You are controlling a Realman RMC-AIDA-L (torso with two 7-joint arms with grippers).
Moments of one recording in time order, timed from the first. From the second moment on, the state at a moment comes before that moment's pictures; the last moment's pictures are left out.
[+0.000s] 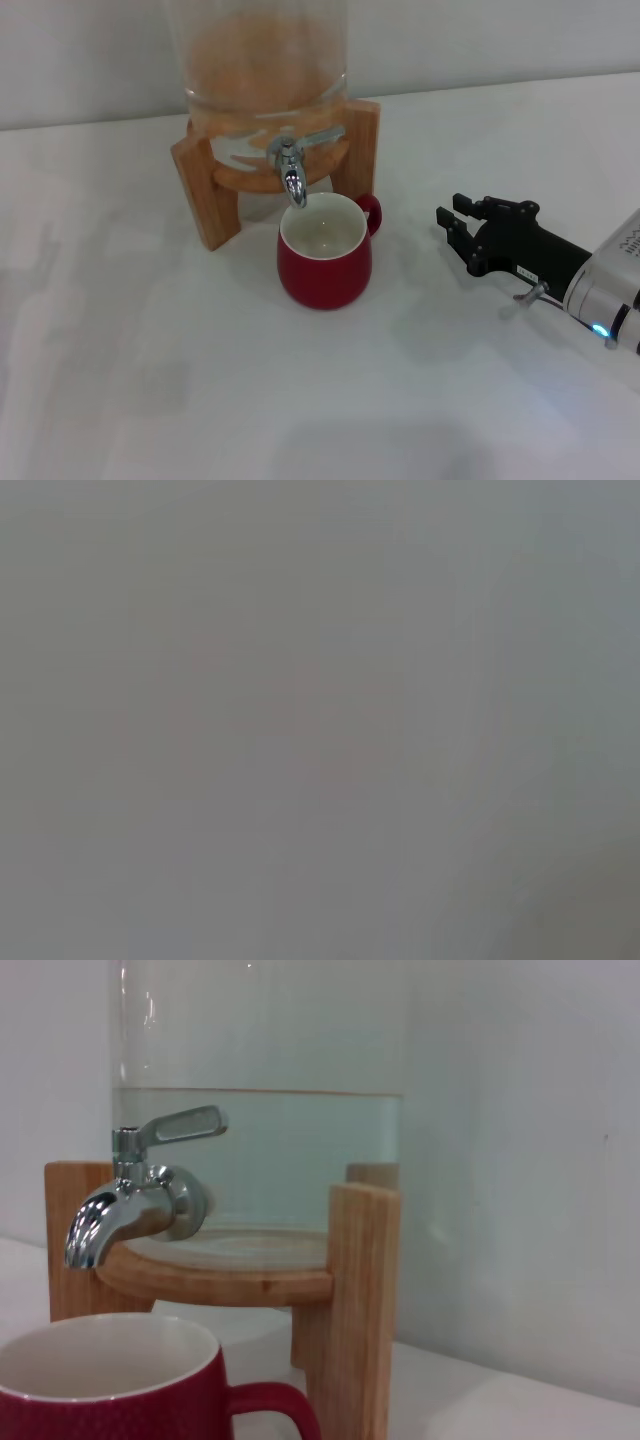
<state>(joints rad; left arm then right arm) -0.41 -2.09 2.53 0.14 -1.14 1.41 -0.19 0.39 1.96 -2.29 -0.34 0.33 -0.97 0.34</state>
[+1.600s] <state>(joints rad) -0.44 -2.08 2.53 0.15 -1.17 1.42 -0.19 0.38 2.01 -1.71 -0.25 0.34 -1.03 0.21</state>
